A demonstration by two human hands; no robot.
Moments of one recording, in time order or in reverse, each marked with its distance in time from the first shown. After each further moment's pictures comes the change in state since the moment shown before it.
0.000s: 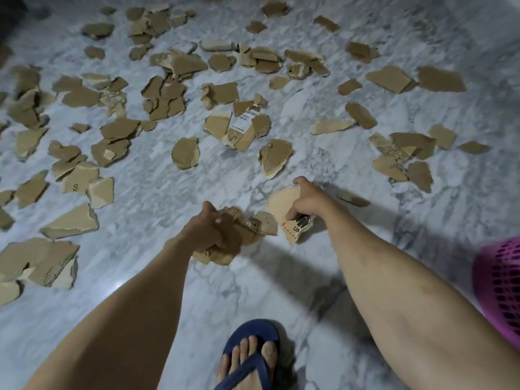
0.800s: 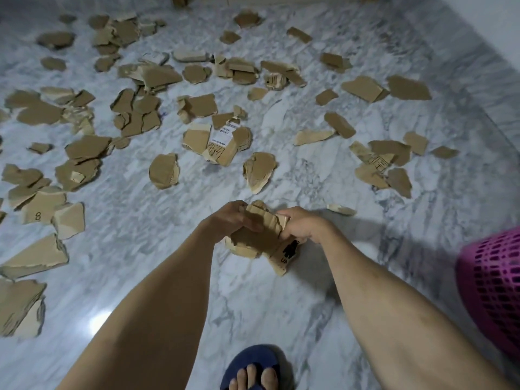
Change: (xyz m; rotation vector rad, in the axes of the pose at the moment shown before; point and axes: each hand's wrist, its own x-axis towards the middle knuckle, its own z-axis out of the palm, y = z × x) left_hand 0.037 0.095 -0.006 -0.489 -0.326 0.219; right_hand 0.003 0.010 0.012 0.187 -0.156 0.043
